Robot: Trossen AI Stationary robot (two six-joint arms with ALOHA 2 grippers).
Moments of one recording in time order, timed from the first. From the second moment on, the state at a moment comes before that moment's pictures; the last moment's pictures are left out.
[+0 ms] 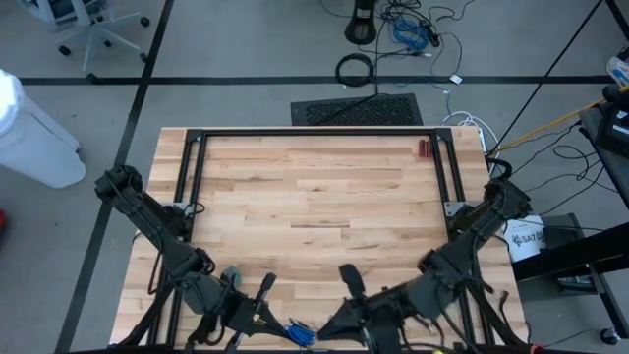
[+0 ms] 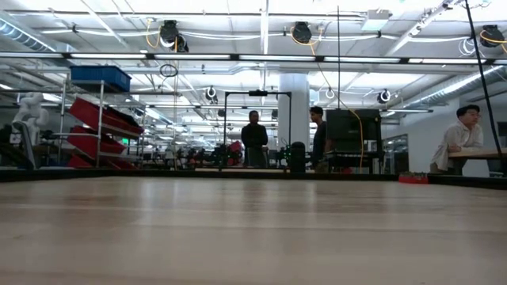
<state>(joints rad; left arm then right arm) -0.77 1.49 1.15 0.21 -0.26 0.11 0.71 1.71 1.70 0.05 0.34 -0.49</state>
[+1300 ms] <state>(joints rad) -0.74 1.50 1.15 0.29 -0.18 0.18 0.43 1.80 1.70 0.04 -0.25 -0.20</state>
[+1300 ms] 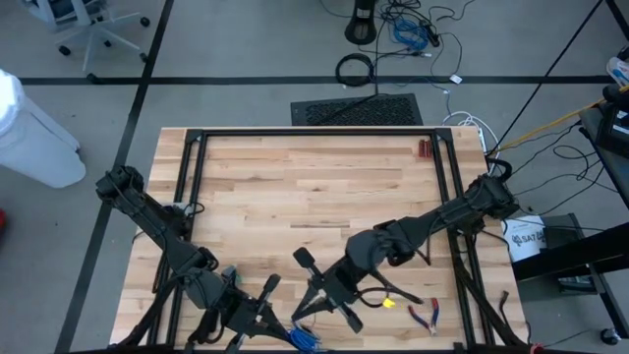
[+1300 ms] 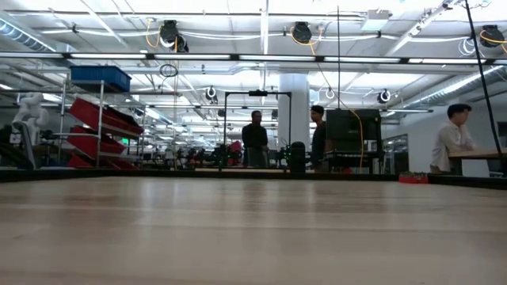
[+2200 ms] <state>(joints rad) -0.74 1.50 1.15 0.36 -0.05 0.27 0.36 1.83 1.70 0.08 -0.42 -0.04</state>
